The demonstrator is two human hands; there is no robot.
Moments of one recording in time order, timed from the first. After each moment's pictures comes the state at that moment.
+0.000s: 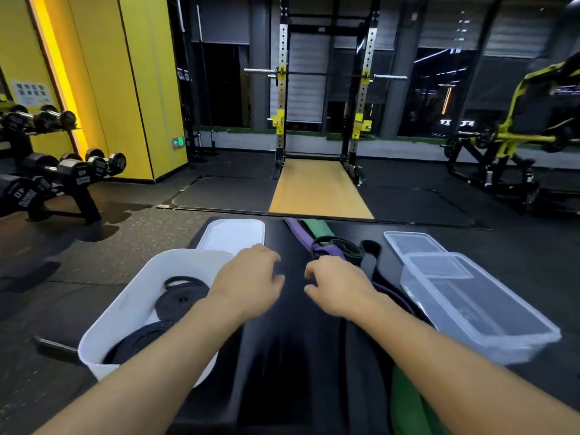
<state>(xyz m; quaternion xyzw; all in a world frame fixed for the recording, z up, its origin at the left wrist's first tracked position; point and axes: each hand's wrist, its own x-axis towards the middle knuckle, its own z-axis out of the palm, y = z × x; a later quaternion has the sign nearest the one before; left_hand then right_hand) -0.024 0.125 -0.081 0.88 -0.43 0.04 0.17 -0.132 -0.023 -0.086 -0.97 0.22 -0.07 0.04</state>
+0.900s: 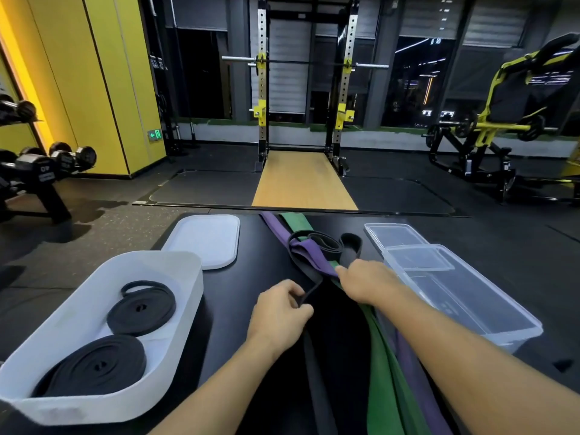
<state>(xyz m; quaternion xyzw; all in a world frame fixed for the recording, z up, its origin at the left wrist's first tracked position) -0.078 0.044 -0.157 0.83 -0.32 -0.14 0.43 -0.158 -0.123 -0.111 -0.90 0.44 0.02 0.07</state>
